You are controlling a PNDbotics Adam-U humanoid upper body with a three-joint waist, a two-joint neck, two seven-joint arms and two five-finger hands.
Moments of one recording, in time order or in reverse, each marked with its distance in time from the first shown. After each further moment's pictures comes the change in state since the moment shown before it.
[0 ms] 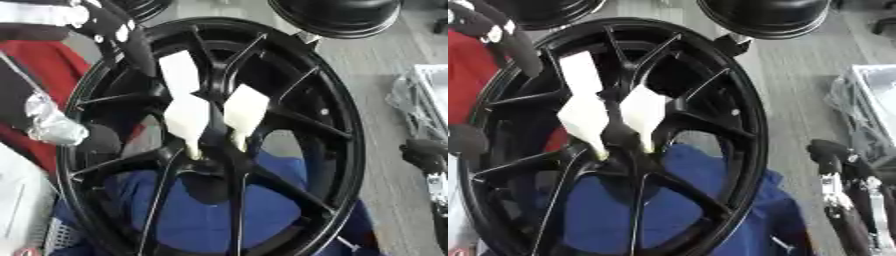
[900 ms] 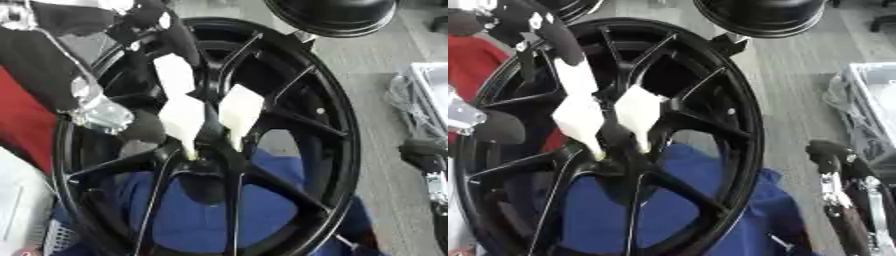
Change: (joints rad) left arm -0.083 -0.089 -0.067 0.050 0.077 0.146 0.019; right arm -0.001 0.000 0.002 0.000 0.000 0.015 0.003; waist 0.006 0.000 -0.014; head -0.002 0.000
